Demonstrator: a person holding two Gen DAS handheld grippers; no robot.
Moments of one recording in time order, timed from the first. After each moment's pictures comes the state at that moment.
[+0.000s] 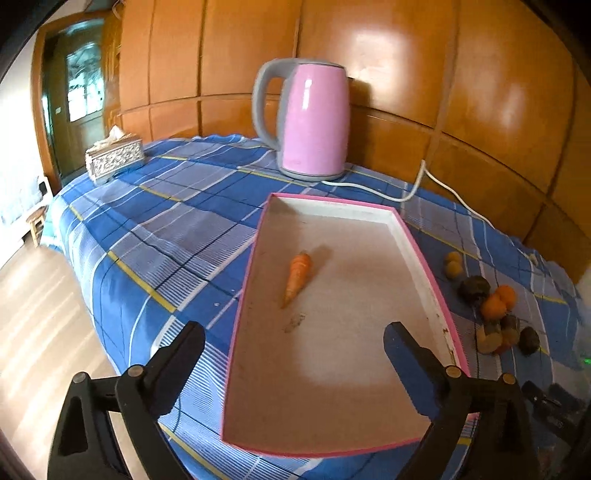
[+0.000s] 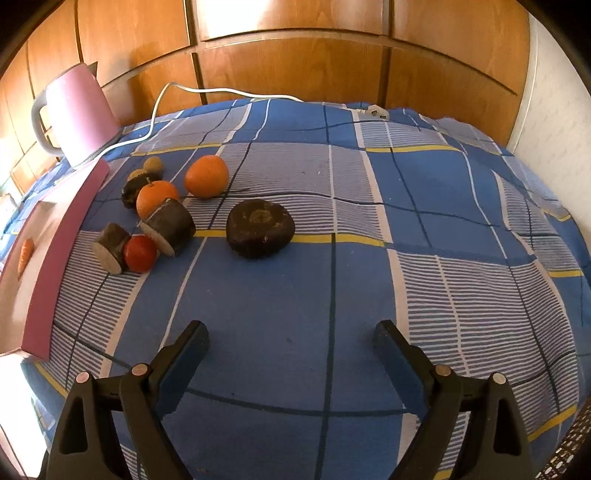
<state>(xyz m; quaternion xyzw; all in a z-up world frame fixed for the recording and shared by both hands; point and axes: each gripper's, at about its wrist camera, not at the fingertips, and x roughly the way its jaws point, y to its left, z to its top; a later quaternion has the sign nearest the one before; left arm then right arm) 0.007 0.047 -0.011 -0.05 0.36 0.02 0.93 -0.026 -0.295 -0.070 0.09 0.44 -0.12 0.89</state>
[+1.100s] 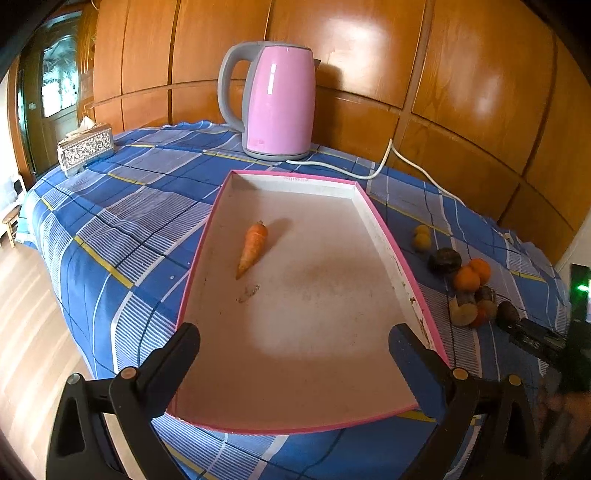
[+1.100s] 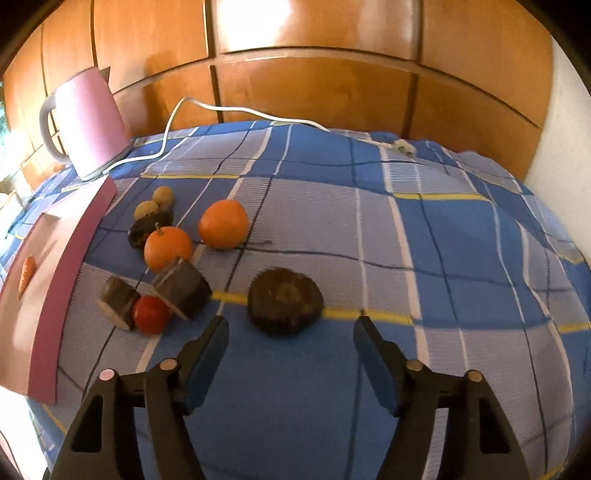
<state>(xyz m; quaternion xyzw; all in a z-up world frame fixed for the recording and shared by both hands) 0.000 0.027 -0.027 -0.07 0.38 -0.03 0.92 0.021 -0.289 -0.057 0.06 0.42 -0.10 0.90</state>
